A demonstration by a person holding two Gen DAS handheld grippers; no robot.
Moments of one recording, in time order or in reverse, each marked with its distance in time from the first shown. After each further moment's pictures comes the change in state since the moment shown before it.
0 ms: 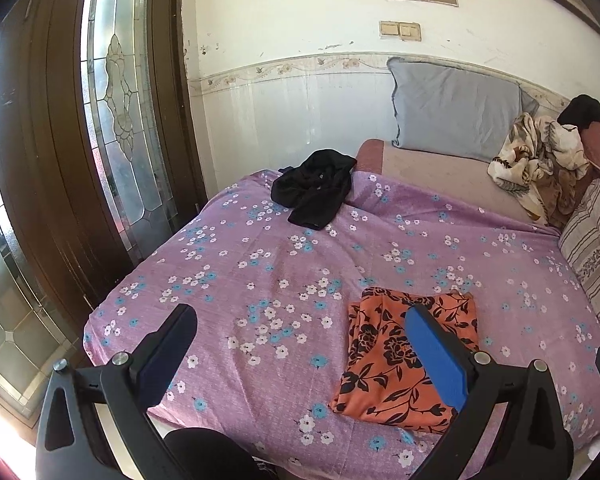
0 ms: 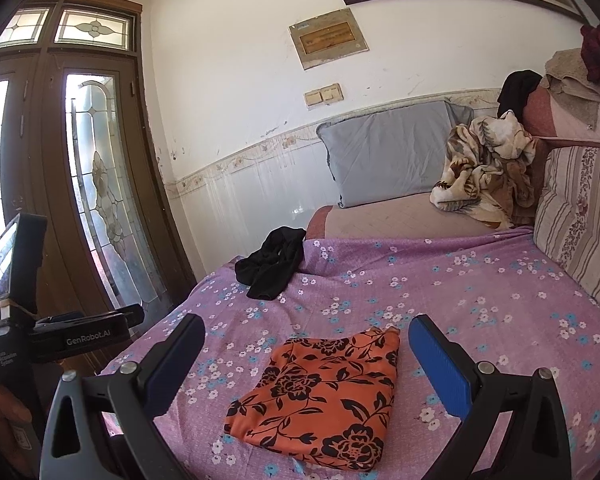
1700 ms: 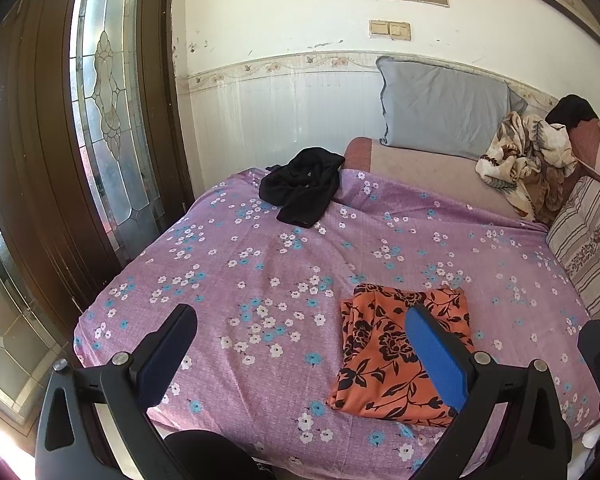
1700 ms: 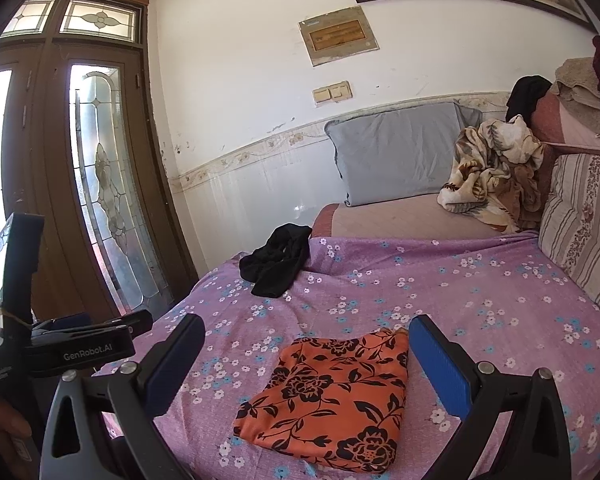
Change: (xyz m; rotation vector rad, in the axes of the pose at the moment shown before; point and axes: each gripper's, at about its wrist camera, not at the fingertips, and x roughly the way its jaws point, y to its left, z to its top) left arm 0.001 0.012 -0.001 0.008 0.005 -0.054; right arm 0.008 0.024 0.004 -0.025 0.012 0.004
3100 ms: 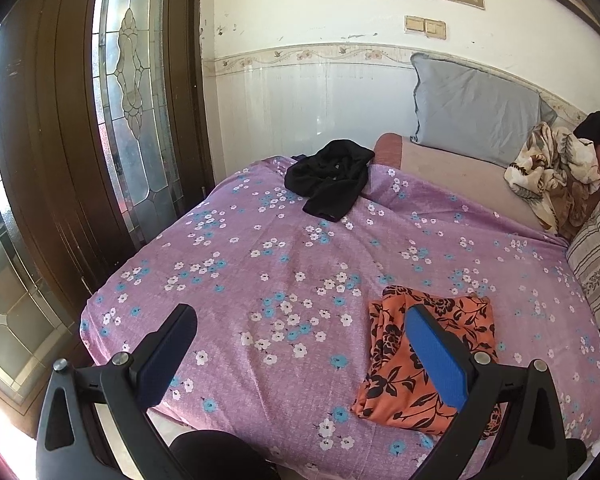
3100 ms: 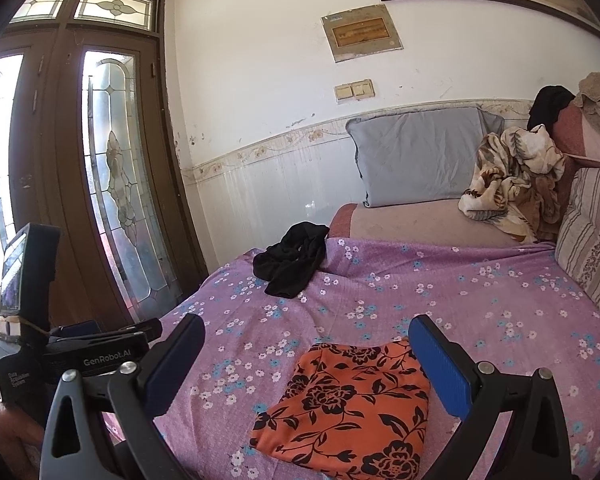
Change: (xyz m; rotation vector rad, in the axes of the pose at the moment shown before) left arm 0.025 0.032 0.001 -0.076 0.035 0.061; right arm 0.023 0.027 0.006 -0.037 0.011 0.033
